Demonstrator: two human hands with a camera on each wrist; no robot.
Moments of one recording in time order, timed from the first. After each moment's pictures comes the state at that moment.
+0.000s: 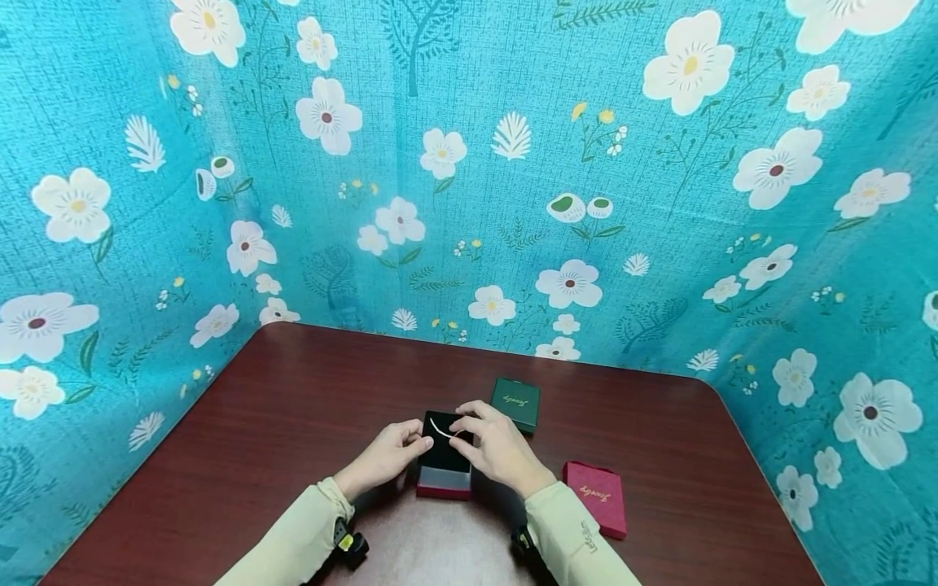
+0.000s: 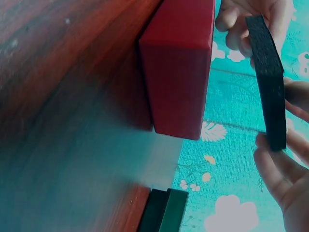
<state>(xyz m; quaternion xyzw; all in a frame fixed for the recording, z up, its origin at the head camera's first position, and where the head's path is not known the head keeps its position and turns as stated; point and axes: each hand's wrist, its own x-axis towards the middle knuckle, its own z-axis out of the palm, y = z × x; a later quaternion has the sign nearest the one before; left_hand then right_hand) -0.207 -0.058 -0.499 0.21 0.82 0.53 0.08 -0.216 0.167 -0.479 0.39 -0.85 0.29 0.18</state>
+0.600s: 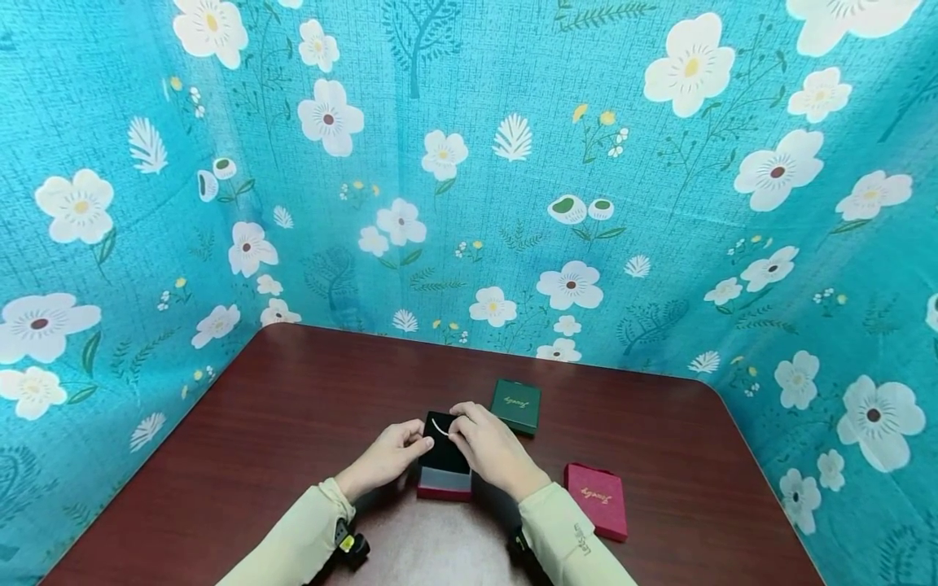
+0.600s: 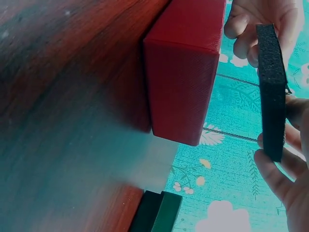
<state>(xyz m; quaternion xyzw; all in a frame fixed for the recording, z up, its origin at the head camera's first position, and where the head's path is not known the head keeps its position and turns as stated) -0.208 -0.056 -0.500 0.21 0.82 0.53 0.07 -0.216 0.157 -0.474 0.41 -0.87 0.19 0.20</state>
